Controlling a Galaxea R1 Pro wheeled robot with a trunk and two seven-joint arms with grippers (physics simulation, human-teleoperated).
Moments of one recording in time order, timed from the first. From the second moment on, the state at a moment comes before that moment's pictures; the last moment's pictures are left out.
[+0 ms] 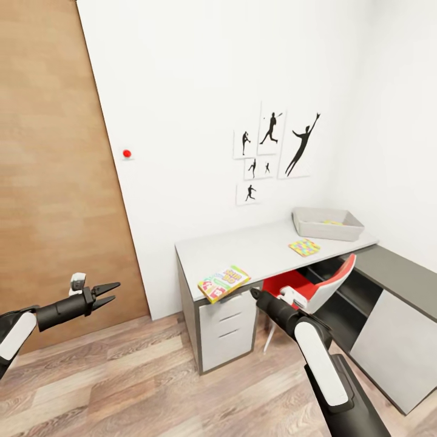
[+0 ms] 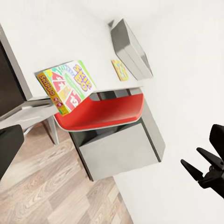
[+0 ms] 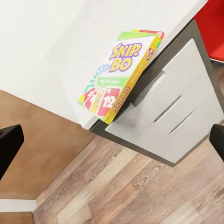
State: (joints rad) left arm -0.66 0.50 0.04 -0.75 0.76 0.80 -0.94; right arm -0.39 0.03 0.18 -1.53 -0.92 0.55 -0.54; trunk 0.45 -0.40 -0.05
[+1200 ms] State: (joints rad) left arm -0.66 0.50 0.04 -0.75 0.76 0.80 -0.94; right arm -0.39 0.03 0.19 -1.53 -0.93 0.49 -0.54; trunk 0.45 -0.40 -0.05
